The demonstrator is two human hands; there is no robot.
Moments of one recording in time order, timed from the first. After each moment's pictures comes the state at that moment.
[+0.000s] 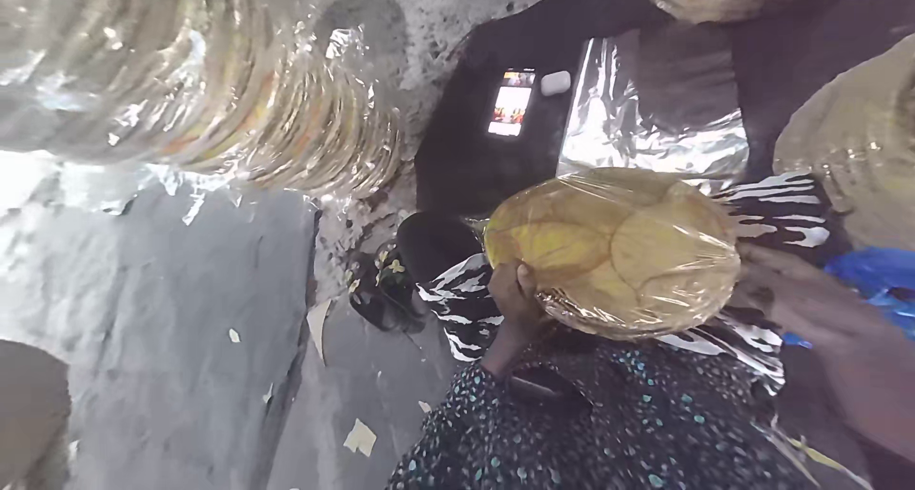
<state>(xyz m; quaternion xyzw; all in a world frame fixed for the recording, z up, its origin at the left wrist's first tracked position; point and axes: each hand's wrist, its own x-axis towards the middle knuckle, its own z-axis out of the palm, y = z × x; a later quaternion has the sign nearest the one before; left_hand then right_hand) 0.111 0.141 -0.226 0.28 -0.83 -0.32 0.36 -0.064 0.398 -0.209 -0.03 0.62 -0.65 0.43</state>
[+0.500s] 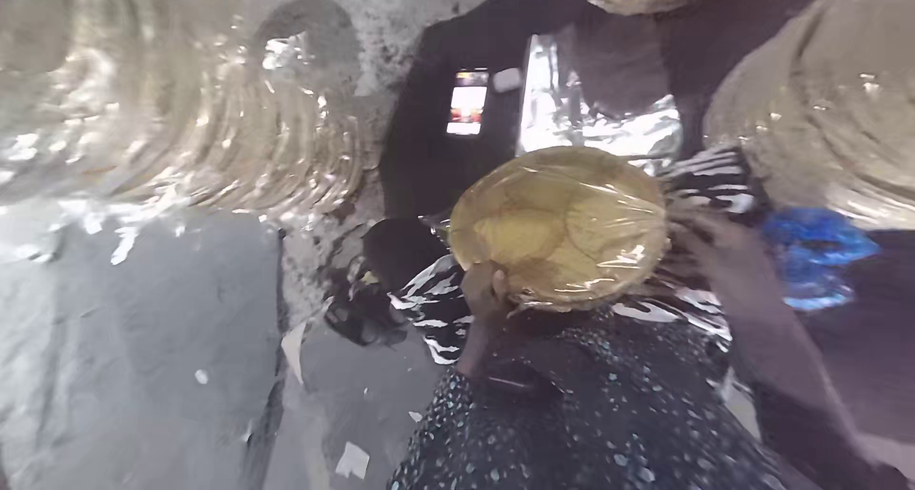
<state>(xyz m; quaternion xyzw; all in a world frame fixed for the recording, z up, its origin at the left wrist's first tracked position) 0.125 0.135 -0.237 0.18 -0.87 -0.31 0.34 -0.046 0.385 -0.208 -0.07 0.85 -0.48 0.19</state>
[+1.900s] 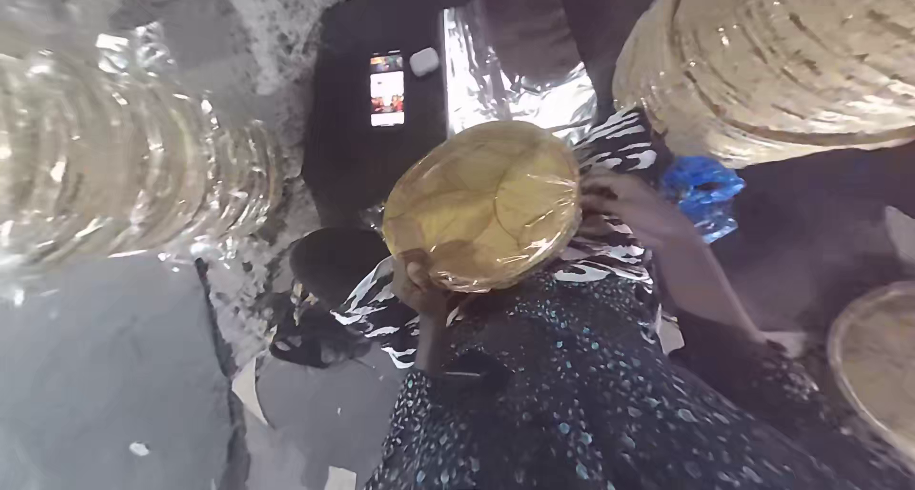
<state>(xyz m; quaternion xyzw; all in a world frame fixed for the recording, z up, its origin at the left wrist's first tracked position) 0.120 0.123 -0.250 0.22 -0.79 -0.40 0.41 -0.065 0.384 -0.200 -0.09 0.76 -0.55 0.34</state>
